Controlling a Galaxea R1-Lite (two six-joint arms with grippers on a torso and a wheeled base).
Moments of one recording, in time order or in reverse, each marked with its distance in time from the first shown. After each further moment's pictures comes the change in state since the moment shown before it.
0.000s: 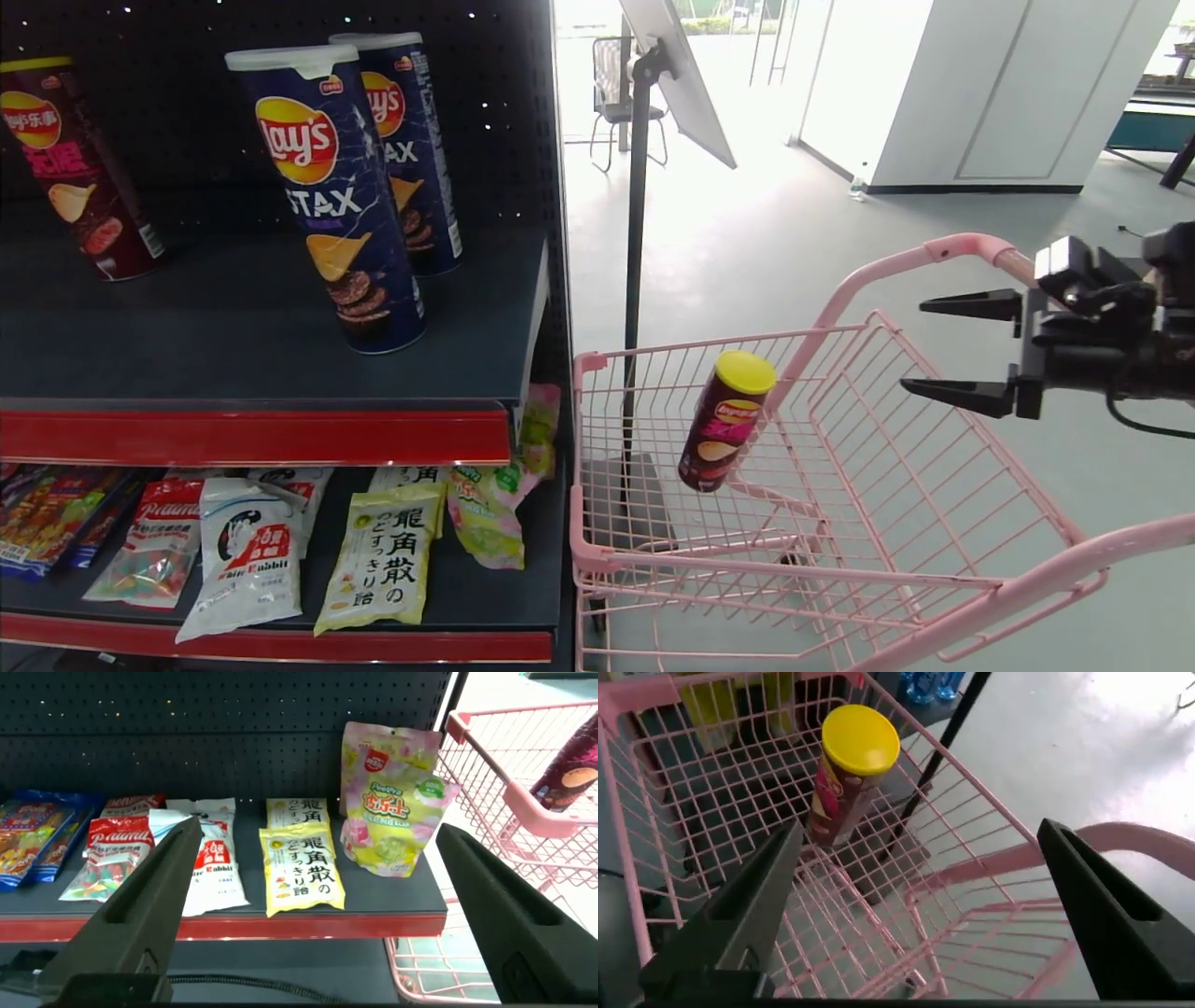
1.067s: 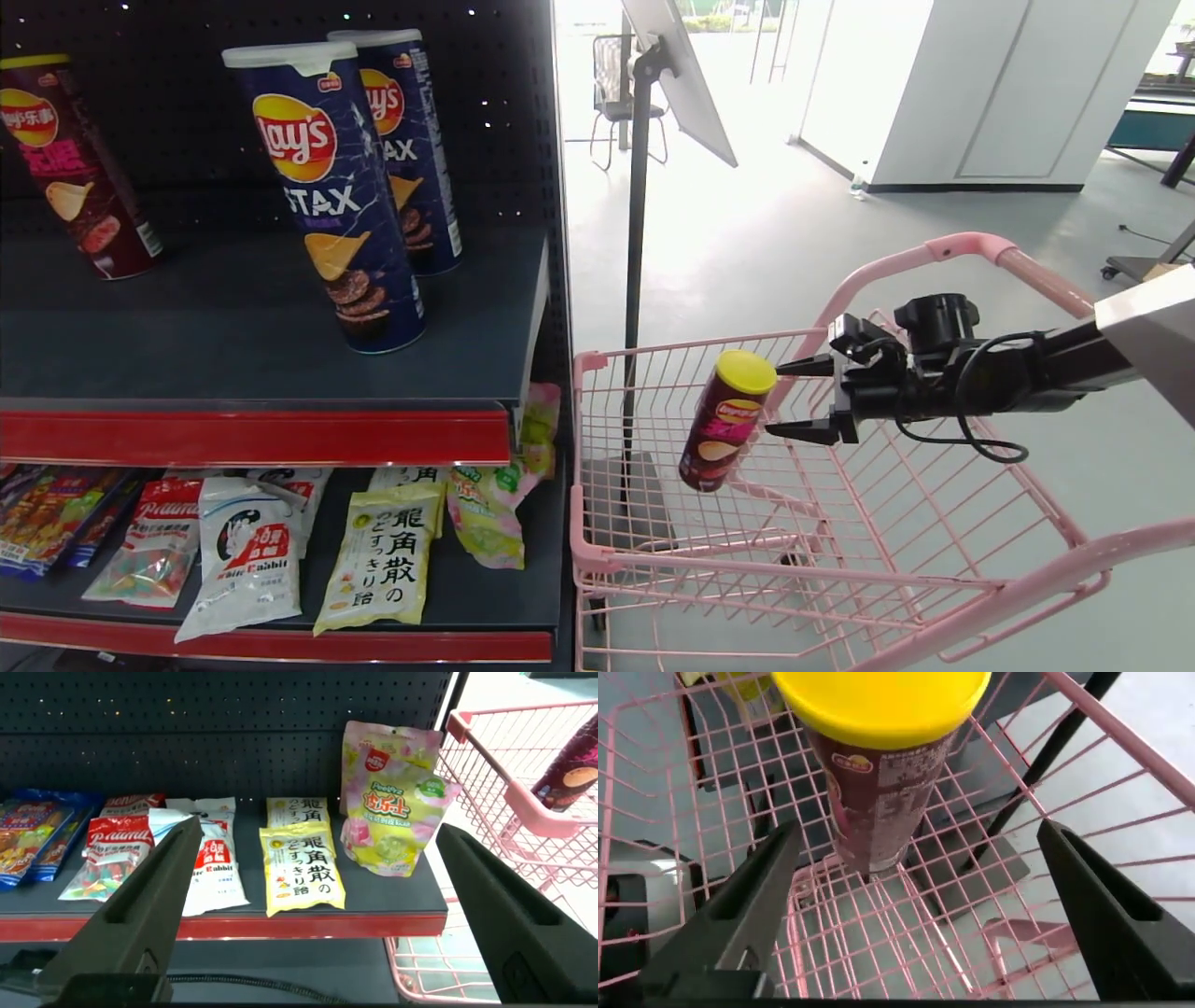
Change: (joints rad) left arm 0.000 0.000 0.000 0.000 0.000 0.000; right arm 0.184 0.519 -0.329 0.021 0.000 0.017
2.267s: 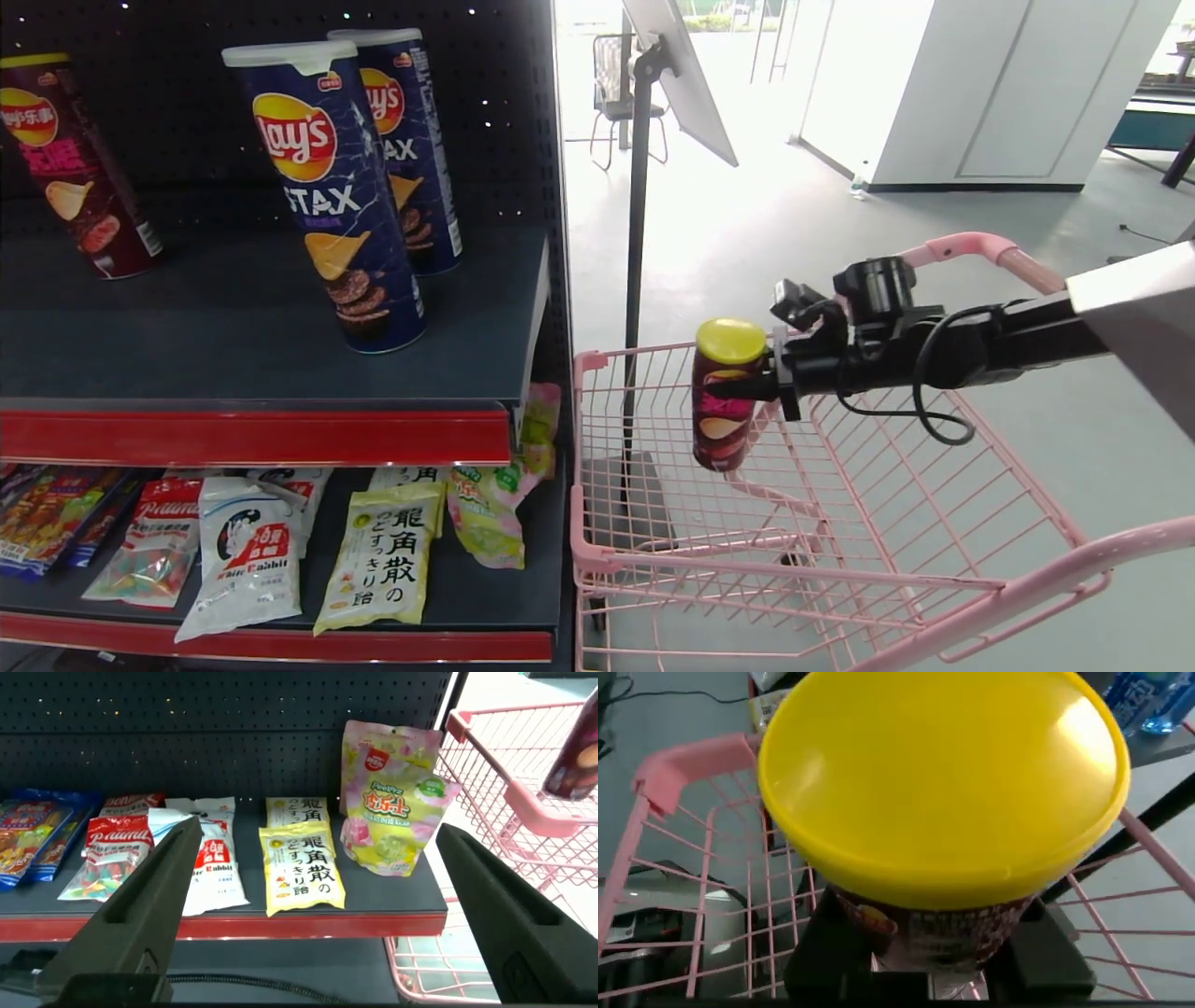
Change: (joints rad) left arm 0.000 0.000 0.000 0.000 0.000 0.000; right arm 0.172 -0.078 -0.066 0.032 -0.003 0.159
